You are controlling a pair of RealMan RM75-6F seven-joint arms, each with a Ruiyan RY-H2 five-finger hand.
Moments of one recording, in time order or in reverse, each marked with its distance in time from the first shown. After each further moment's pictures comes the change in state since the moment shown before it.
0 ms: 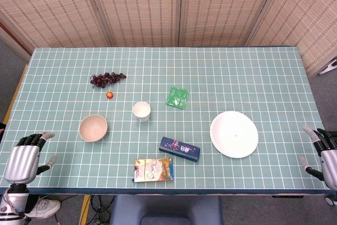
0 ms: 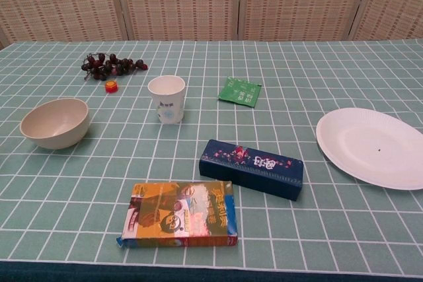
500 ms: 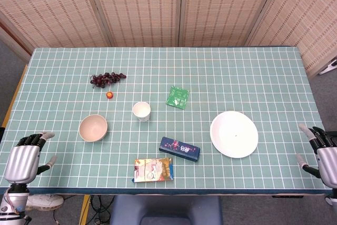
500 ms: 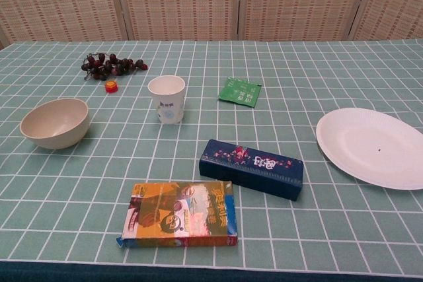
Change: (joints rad) left arm 0.001 -0.004 0.000 0.004 -0.002 0.001 0.003; right arm 0.016 -0.010 0.004 0.012 -0.007 -0.010 -0.001
